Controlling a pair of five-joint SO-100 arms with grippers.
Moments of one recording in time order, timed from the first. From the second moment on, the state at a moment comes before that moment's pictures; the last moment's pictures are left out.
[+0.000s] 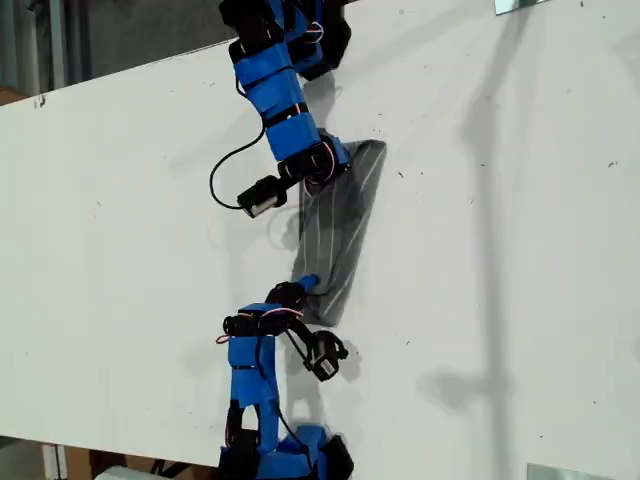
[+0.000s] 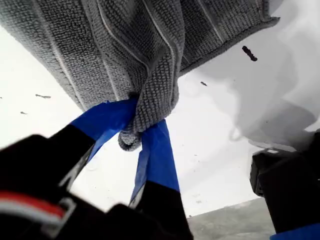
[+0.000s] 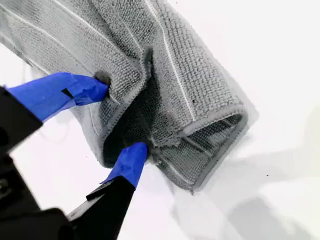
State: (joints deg) arm 0 -11.1 65.0 73.7 75.5 -53.3; arm 1 -14.0 79.8 94.9 94.4 81.4
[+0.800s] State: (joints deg) arm 0 -6.7 61.3 70.3 77.1 -56.8; arm 1 -15.3 79.4 90.0 95.8 81.4
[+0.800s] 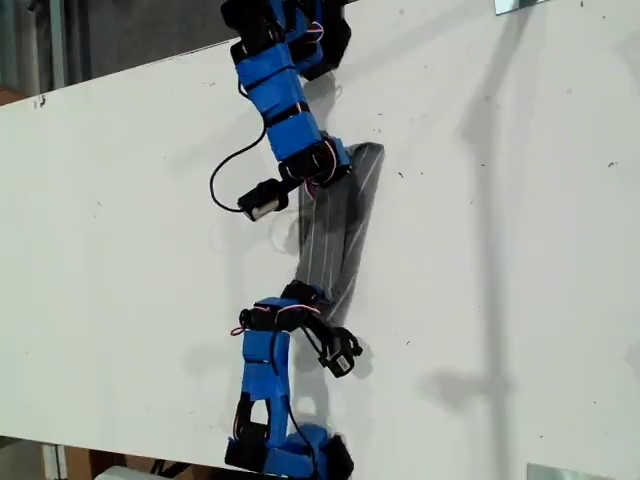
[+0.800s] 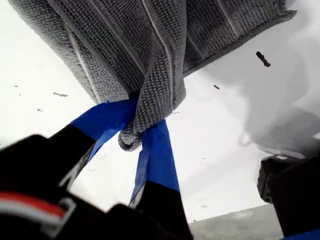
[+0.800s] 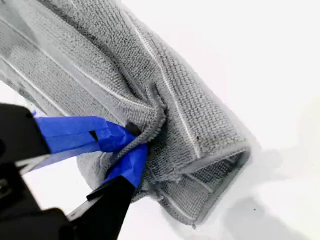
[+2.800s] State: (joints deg) arm 0 -3.3 87.7 86.5 91.1 -55.7; arm 1 -12.5 73.4 78.8 107.1 76.7
